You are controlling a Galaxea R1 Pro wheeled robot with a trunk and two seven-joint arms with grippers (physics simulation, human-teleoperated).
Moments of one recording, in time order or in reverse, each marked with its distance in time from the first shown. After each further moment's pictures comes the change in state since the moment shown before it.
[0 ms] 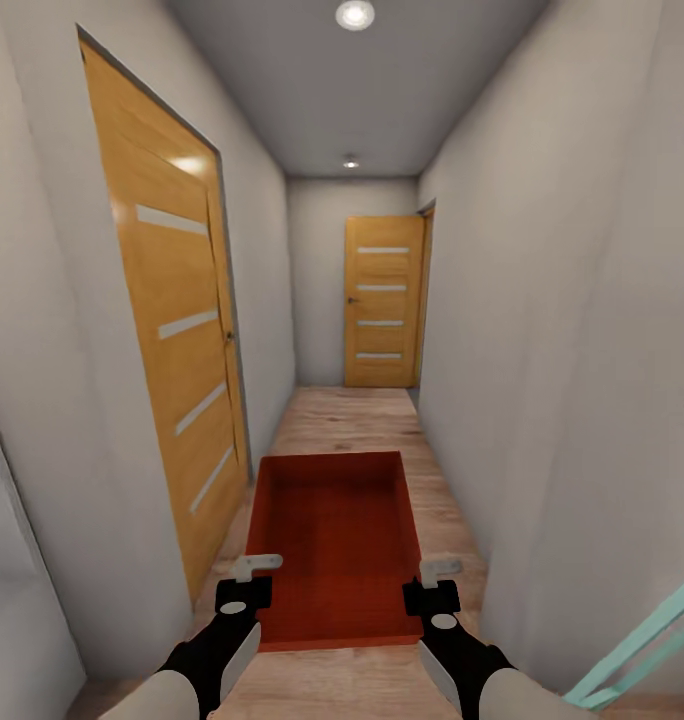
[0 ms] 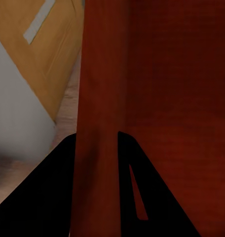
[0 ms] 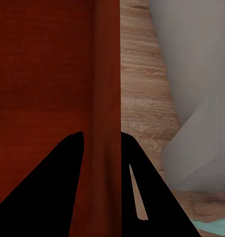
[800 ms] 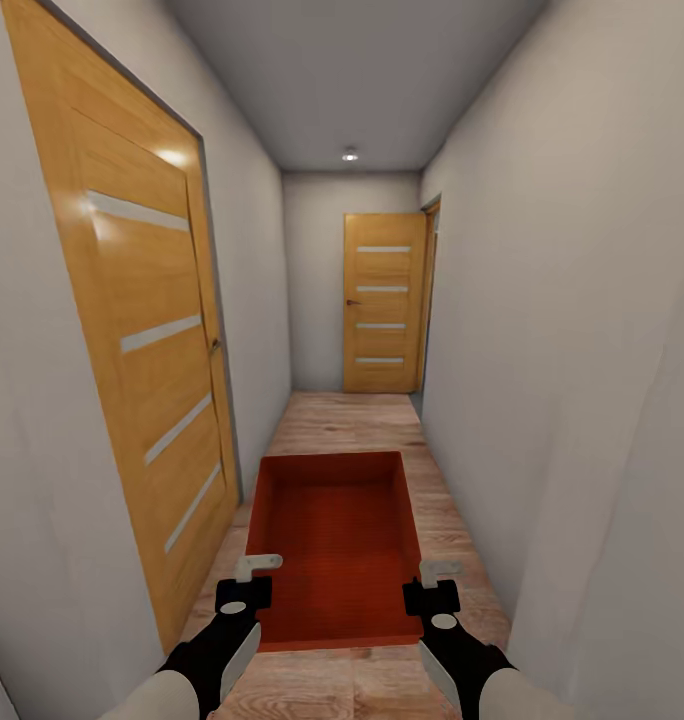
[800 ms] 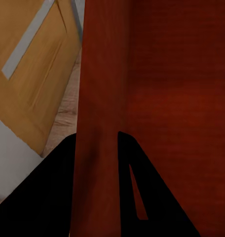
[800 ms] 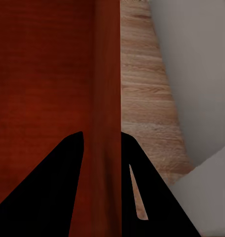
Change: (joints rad) left arm 0.000 0.000 0.001 0.000 0.000 0.000 0.000; right arm 0.000 0.000 -0.001 0.000 0.001 0.000 0.000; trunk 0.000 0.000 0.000
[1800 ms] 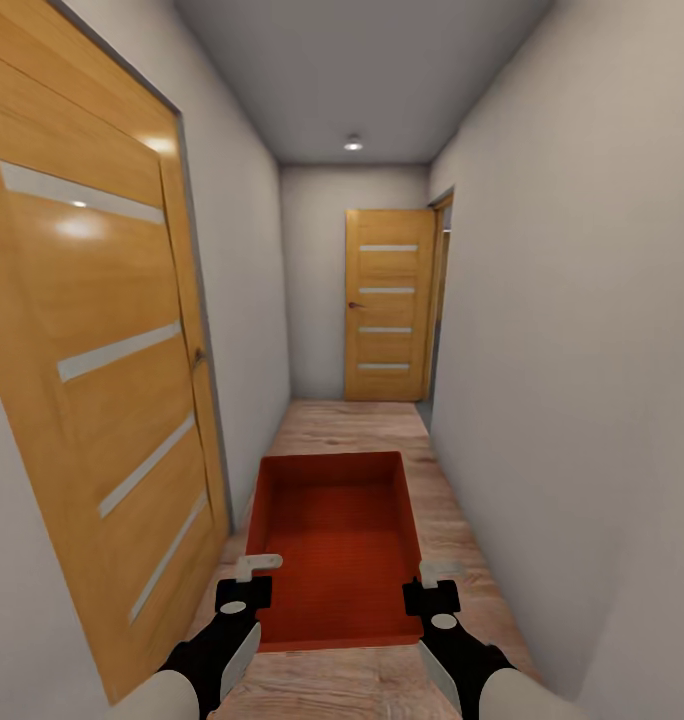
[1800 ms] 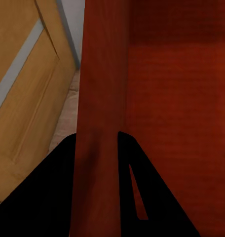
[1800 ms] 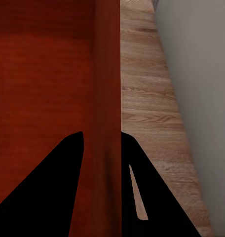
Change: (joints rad) left arm 0.000 0.000 0.000 -0.001 0.000 0.002 0.000; right arm 0.000 0.000 0.000 0.000 -0.001 0.001 0.000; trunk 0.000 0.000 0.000
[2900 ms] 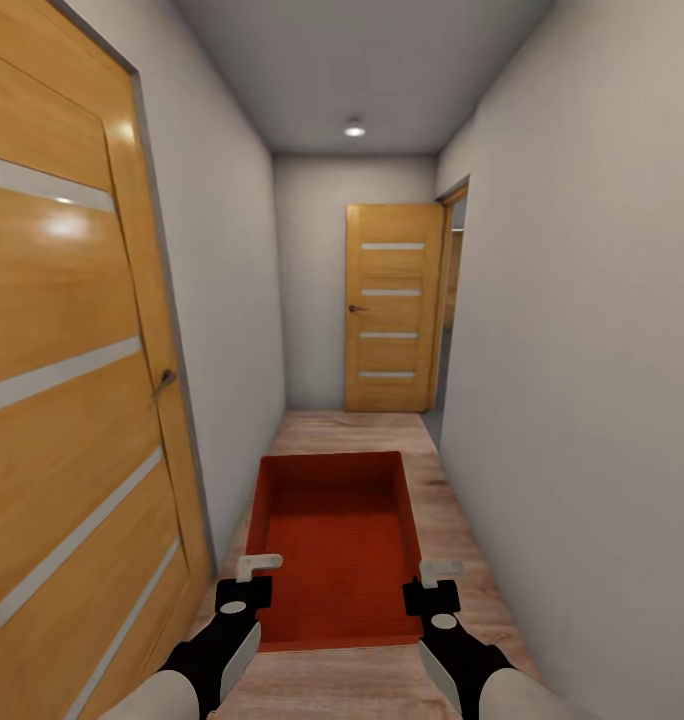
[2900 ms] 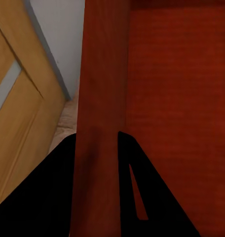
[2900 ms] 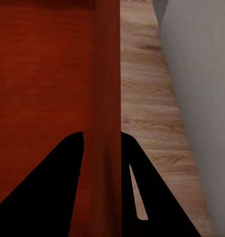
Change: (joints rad) left arm 0.000 0.000 0.000 0.000 0.000 -0.001 0.000; right arm 0.000 0.000 -0.001 0.000 0.001 -0.001 0.000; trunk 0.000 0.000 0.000
